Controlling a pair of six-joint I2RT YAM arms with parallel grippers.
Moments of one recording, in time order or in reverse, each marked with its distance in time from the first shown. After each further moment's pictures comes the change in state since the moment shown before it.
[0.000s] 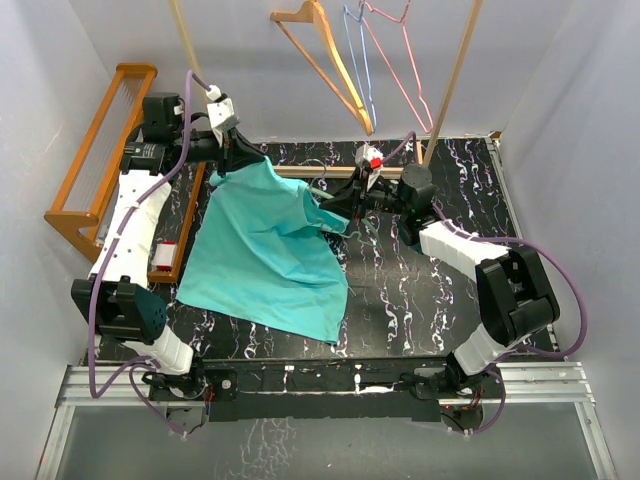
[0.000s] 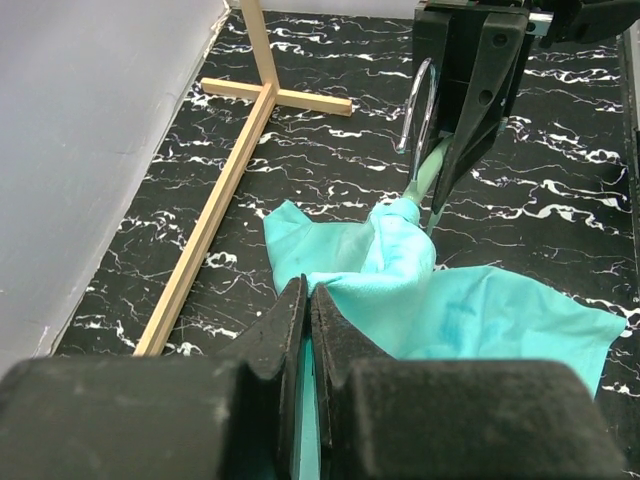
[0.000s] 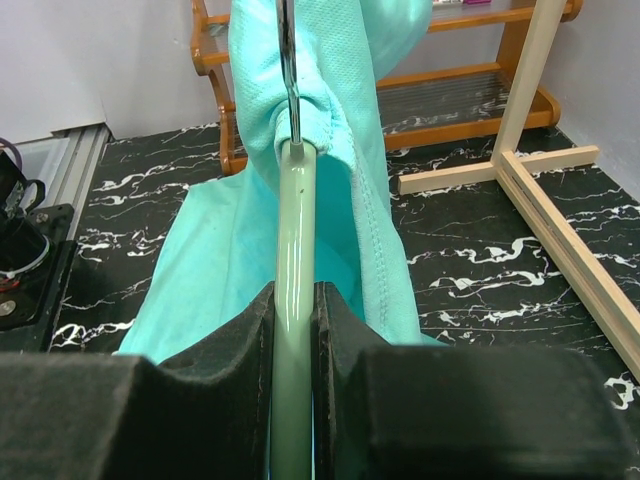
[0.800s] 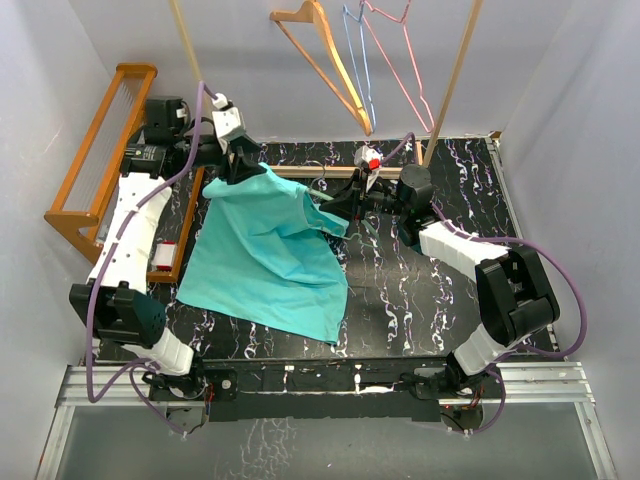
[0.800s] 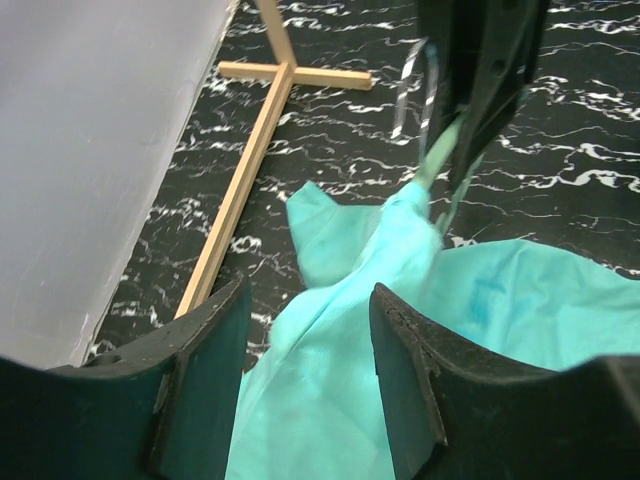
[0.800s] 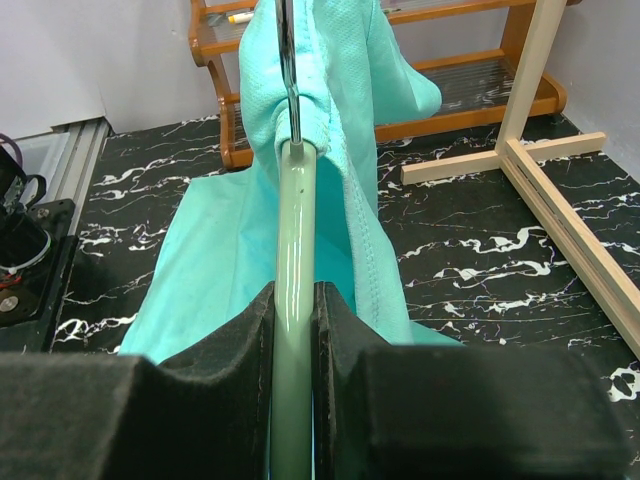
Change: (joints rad) left arm -0.012 -0.015 -0.002 -0.067 -0.072 0.142; right arm 0.000 0.000 -0.010 -0.024 0.004 -0.011
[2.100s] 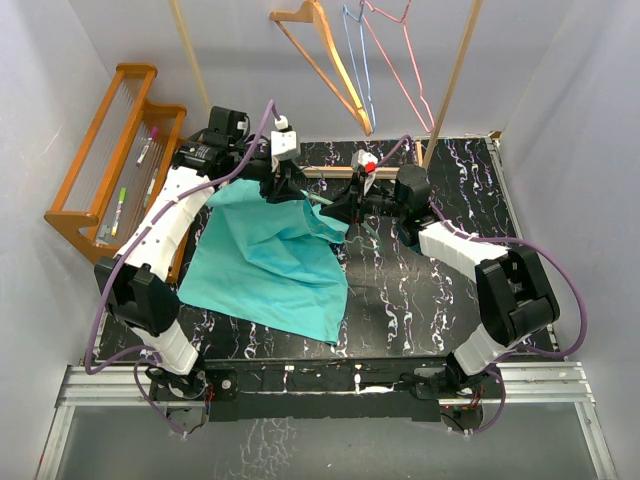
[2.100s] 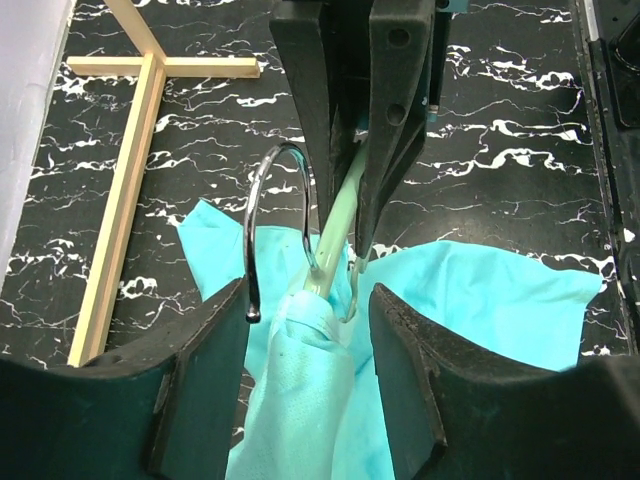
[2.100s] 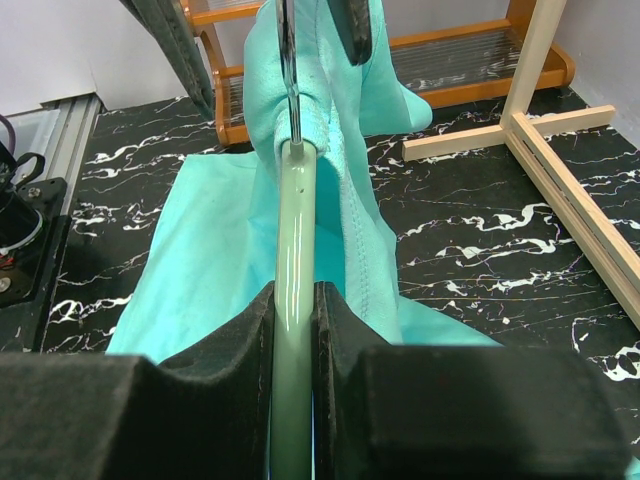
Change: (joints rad) left arm -0.255 0.106 0.012 -0.067 -0.080 0.038; right arm 0.005 0.000 0.000 -0.085 0.003 -0.067
